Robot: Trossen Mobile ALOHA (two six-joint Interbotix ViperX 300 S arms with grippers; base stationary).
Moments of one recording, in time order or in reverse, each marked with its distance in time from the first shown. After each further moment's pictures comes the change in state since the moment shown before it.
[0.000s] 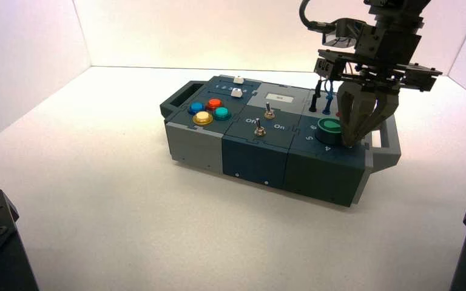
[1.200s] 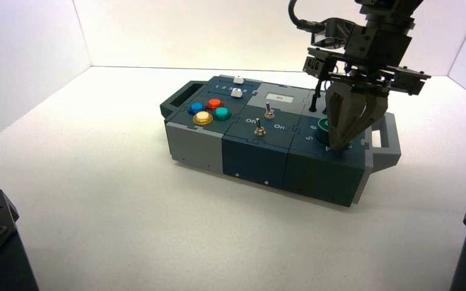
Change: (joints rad) left arm 0.000 0.000 0.035 0.000 -0.009 -0.017; right arm 0.057 -0.003 0.005 0.063 -0.006 -0.021
